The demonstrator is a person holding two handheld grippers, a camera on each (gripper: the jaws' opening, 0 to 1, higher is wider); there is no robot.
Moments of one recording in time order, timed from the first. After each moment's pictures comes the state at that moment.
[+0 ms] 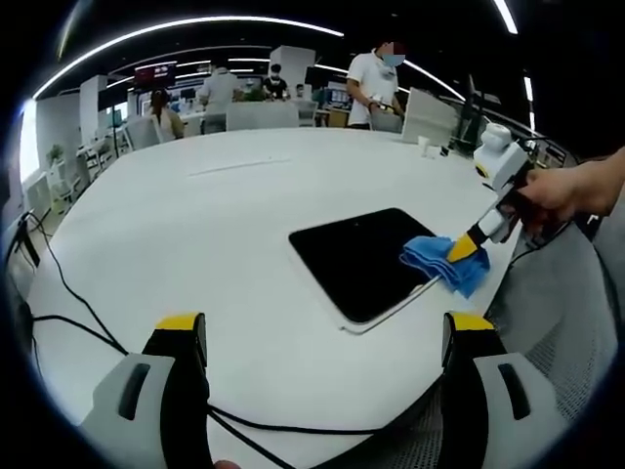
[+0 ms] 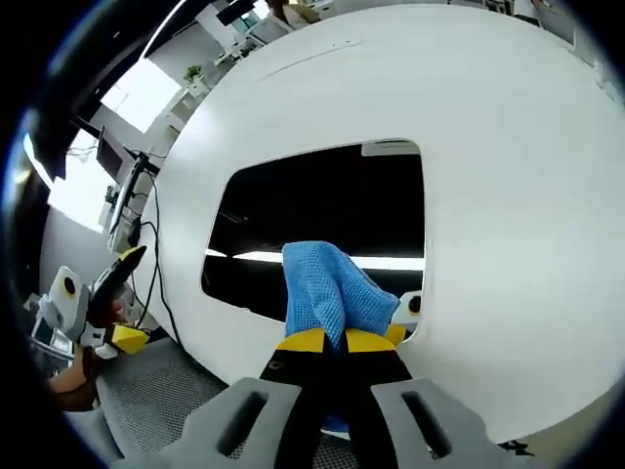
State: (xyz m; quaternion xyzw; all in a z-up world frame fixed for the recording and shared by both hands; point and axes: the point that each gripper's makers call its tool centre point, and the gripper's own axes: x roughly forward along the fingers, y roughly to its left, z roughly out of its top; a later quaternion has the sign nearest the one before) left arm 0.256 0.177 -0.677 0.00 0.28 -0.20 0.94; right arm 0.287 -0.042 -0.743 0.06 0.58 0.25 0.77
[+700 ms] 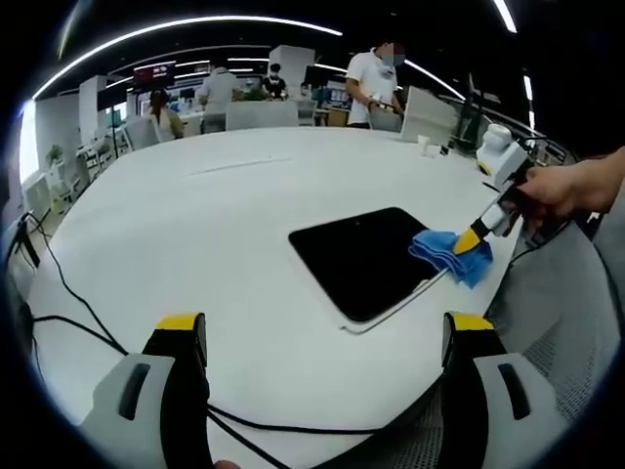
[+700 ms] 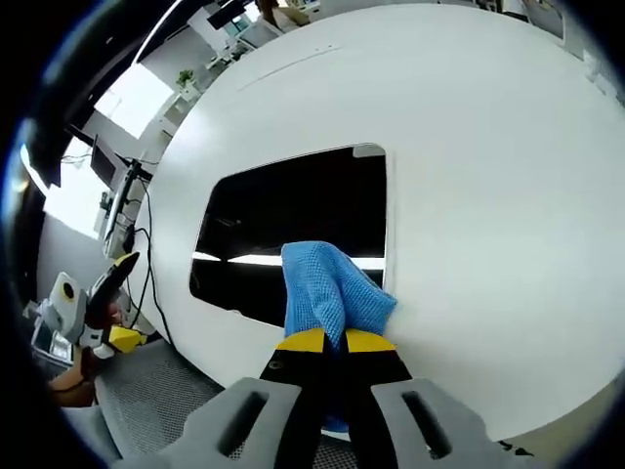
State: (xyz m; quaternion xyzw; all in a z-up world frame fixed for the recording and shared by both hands) left arm 0.256 0.177 -0.679 0.00 0.28 -0.20 0.94; right arm 0.291 -0.064 -0.741 0.06 0.58 0.23 0.78
